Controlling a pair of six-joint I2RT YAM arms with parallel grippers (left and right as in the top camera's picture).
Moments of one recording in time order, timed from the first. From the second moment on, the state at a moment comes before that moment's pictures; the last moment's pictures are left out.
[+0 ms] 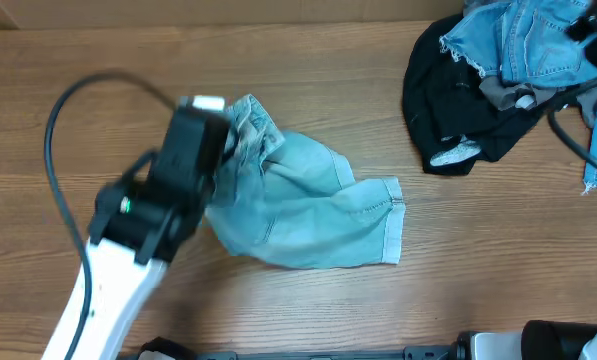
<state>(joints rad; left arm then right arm) -0.41 1.22 1.34 -1.08 -0.26 -0.28 -0.07 1.57 2.45 -1.39 0.21 0.50</state>
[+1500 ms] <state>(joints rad) -0.42 1.02 0.91 -1.15 -0.19 -0.92 0.57 2.24 1.79 -0.89 -0.26 -0.19</state>
